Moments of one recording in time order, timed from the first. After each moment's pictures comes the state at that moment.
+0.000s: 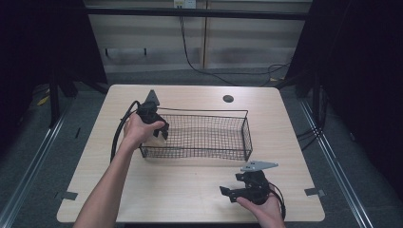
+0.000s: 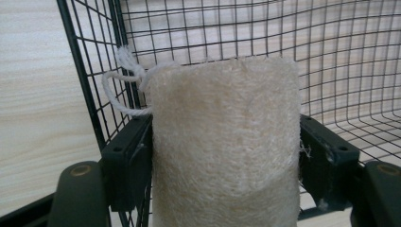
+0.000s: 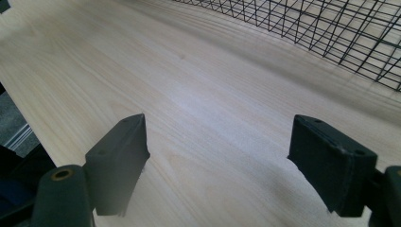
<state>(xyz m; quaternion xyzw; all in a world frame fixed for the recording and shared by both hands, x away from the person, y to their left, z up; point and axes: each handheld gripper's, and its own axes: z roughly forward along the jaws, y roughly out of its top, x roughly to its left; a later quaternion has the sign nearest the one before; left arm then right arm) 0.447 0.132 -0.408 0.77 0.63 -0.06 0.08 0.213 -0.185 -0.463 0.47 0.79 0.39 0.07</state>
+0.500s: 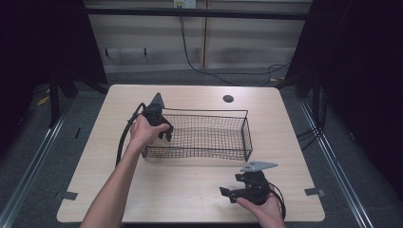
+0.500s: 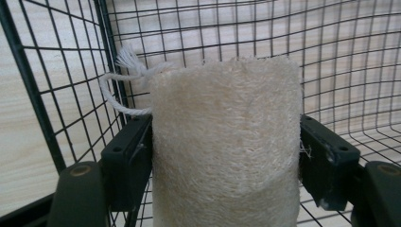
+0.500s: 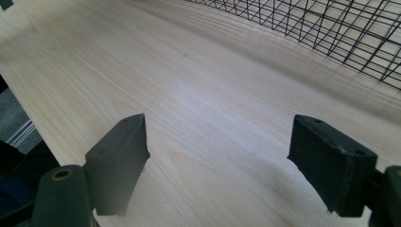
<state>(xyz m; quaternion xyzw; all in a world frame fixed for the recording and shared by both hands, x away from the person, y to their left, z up) 0.448 0.117 -0.422 0.77 0.64 -0.05 0.06 0.212 -0.185 -0.462 0.46 0.79 0.39 0.07</state>
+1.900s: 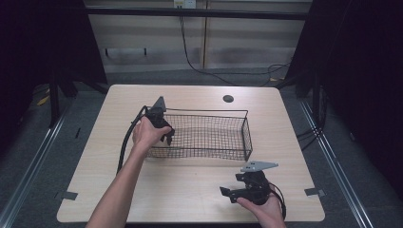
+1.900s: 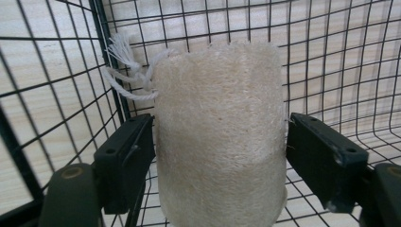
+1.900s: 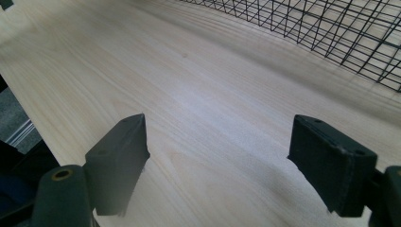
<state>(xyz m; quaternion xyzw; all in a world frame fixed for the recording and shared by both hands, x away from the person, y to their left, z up) 0.450 0.113 -0.434 0.78 0.63 -0.05 0.03 0.212 -0.186 -0.461 0.46 0.80 0.39 0.07</state>
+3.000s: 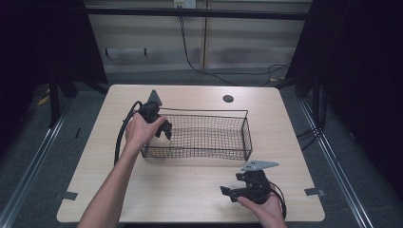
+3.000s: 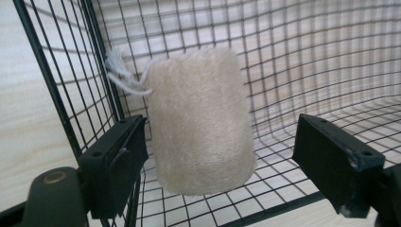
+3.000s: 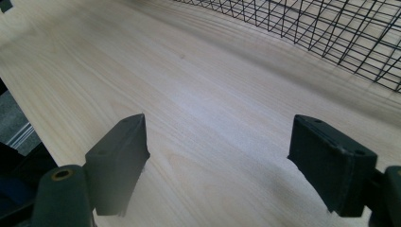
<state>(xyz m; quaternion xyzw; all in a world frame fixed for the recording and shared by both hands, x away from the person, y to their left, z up) 0.443 0.129 -0.405 0.79 0.60 -0.07 0.10 0.214 -0.187 -0.462 0.46 0.79 0.39 0.07</state>
